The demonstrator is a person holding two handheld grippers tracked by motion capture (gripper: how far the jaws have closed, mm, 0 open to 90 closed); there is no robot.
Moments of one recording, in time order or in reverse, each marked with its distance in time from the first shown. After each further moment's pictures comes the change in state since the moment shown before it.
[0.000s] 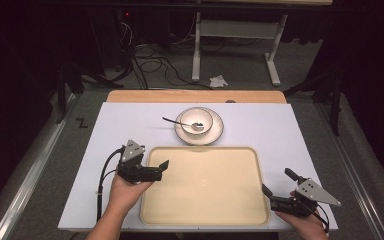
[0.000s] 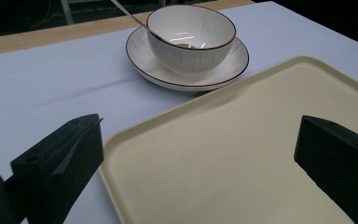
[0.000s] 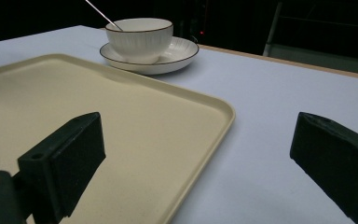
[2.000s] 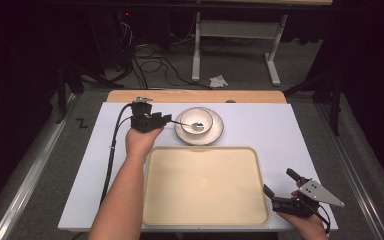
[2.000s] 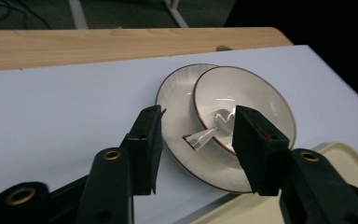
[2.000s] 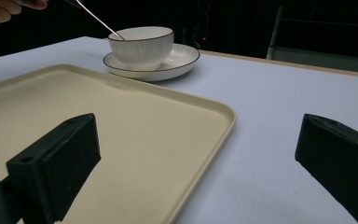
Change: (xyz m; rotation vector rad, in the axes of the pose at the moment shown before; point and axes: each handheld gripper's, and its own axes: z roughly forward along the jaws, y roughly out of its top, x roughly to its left) left arm 0.063 0.091 0.083 0.072 -0.027 -0.248; right arm -0.004 -0.002 -0.003 -0.030 0.019 0.035
